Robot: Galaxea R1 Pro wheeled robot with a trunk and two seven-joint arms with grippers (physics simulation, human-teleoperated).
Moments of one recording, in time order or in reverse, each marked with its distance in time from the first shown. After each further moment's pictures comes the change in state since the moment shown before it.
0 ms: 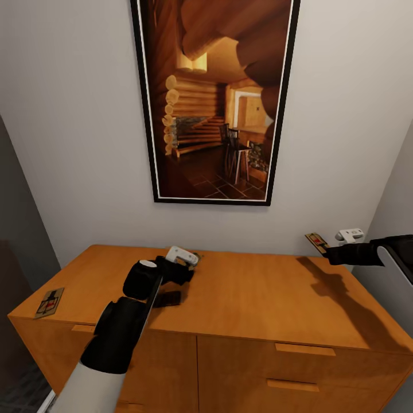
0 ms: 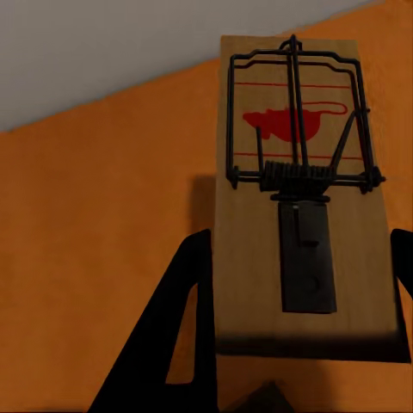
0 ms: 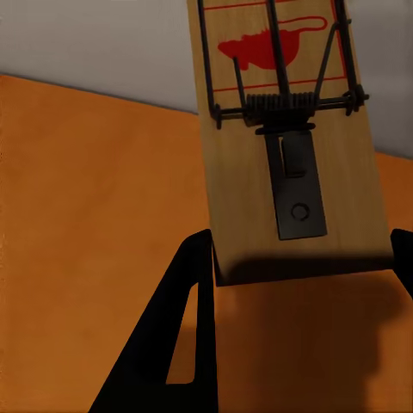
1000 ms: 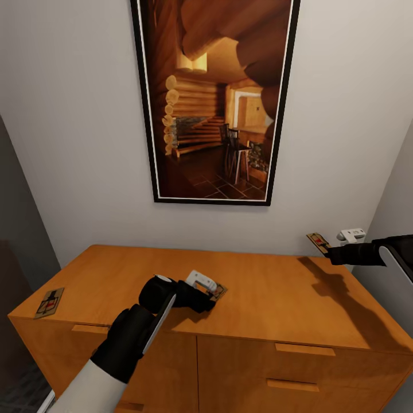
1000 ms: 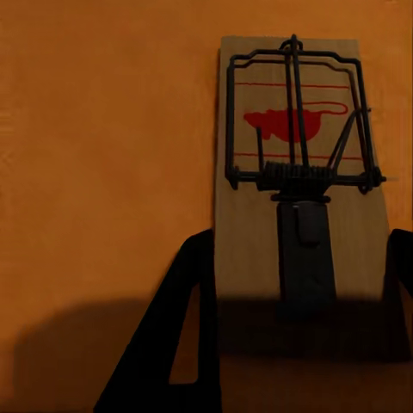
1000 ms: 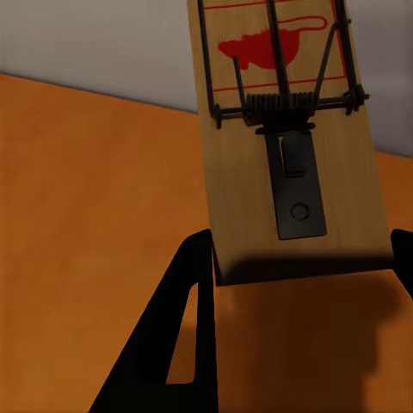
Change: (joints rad) left arm 0.001 0.056 -0.175 0.176 0.324 0.001 -0.001; right arm 0.000 -0.008 0.000 0.004 -0.001 0.000 -0.001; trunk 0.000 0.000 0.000
